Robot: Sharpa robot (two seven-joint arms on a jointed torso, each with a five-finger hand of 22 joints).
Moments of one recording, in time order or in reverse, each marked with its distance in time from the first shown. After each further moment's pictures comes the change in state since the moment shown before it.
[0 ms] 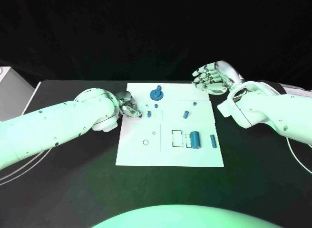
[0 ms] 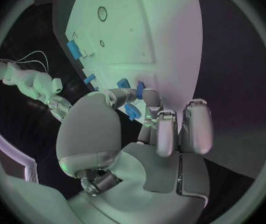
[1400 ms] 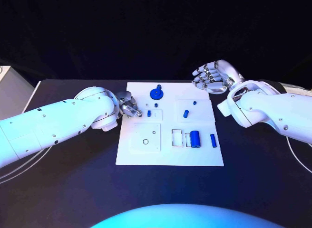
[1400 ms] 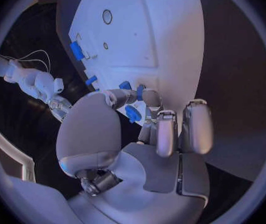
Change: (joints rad) left arm 0.003 -0.001 0.003 0.001 0.027 0.037 -0.005; left_hand 0.000 0.000 0.021 0.021 0.003 -0.009 0.009 0.035 0.031 0.005 -0.001 0.000 0.004 0.000 0.000 0.000 0.000 0.000 0.000 0.000 0.000 0.000; right arm 0.000 0.001 0.000 0.000 0.000 0.001 0.000; right_hand 0.000 0.000 0.003 0.003 0.006 0.000 0.000 0.000 -0.001 0.000 0.000 0.000 0.000 -0.004 0.004 0.000 -0.004 0.000 -0.004 0.004 0.000 0.000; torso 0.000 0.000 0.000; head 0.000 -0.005
